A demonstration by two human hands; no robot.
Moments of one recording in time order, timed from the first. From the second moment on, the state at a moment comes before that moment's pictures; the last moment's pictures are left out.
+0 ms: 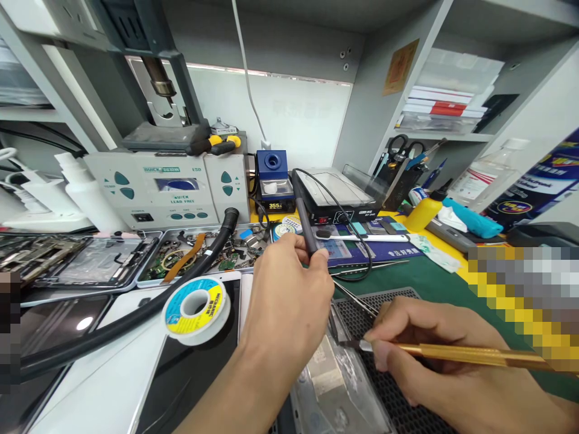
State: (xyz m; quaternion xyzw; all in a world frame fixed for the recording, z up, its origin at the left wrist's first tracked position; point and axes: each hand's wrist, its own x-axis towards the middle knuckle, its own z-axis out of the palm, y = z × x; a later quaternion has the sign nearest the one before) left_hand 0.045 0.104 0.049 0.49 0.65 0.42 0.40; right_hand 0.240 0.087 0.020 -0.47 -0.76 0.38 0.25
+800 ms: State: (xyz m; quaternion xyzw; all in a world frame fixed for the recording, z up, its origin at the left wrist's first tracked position) left_hand 0.049 0.102 0.066 0.42 0.65 0.43 0.46; right_hand 0.242 0.083 0.023 -0.47 -0.78 0.30 0.28
